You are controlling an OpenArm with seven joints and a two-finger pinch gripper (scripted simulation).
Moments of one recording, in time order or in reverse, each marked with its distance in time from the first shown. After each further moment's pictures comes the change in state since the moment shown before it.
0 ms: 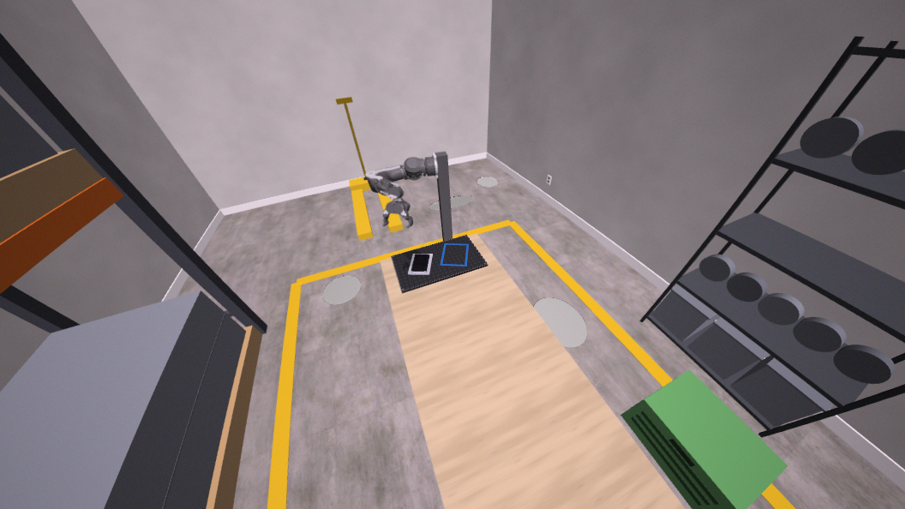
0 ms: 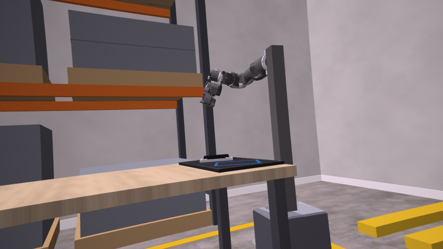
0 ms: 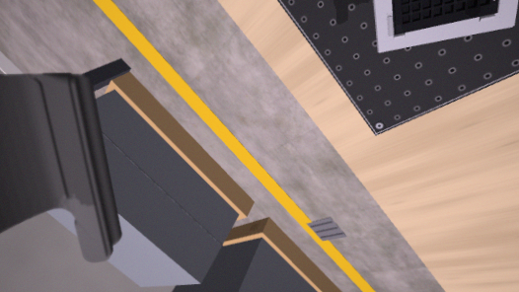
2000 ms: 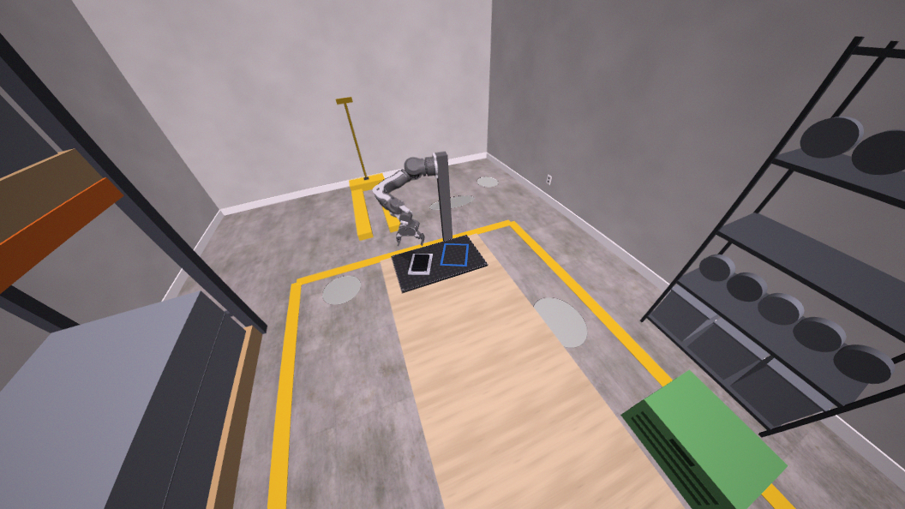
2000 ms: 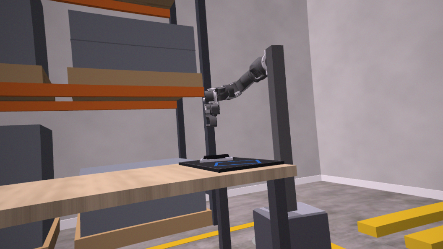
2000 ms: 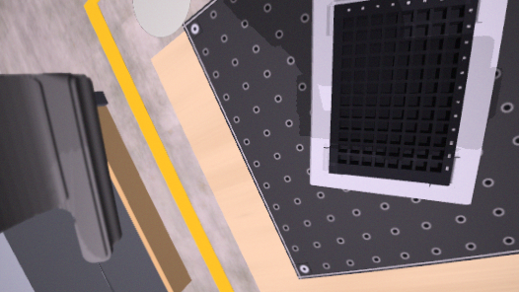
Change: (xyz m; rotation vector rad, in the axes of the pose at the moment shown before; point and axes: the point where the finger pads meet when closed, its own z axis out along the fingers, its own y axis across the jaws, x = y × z) arm 0.065 0.041 0.105 -0.028 0.354 -0.149
